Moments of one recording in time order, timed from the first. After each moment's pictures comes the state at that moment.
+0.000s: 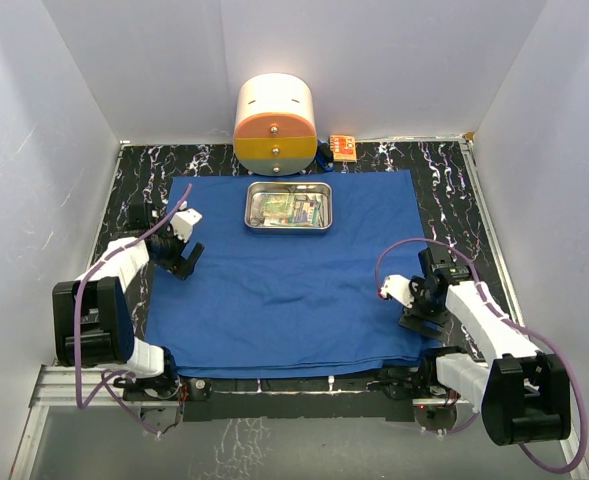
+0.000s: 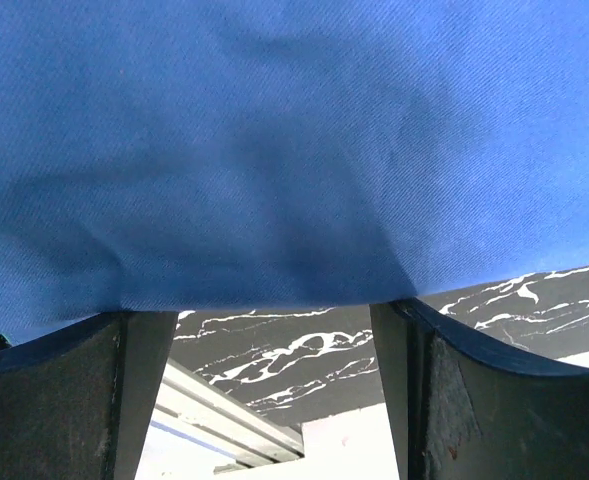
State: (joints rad) left arm 0.10 1.45 0.80 -0.46 0.29 0.70; right arm 0.06 1.03 0.55 -0.95 0.00 -1.10
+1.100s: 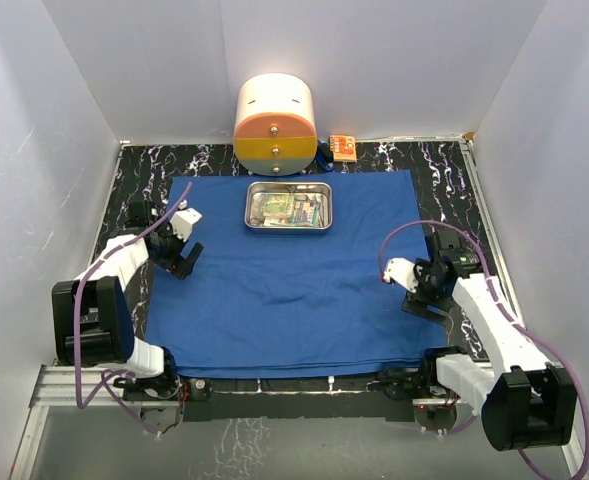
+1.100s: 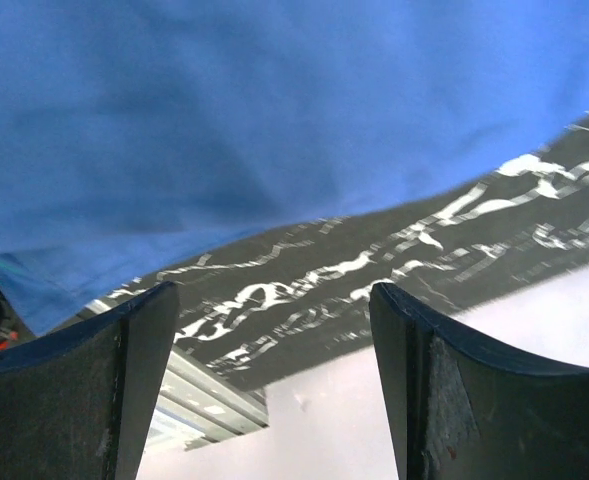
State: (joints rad) left arm 0.10 1.47 0.83 -0.50 0.28 0.72; right arm 0.06 1.00 0.74 -1.07 0.01 -1.12
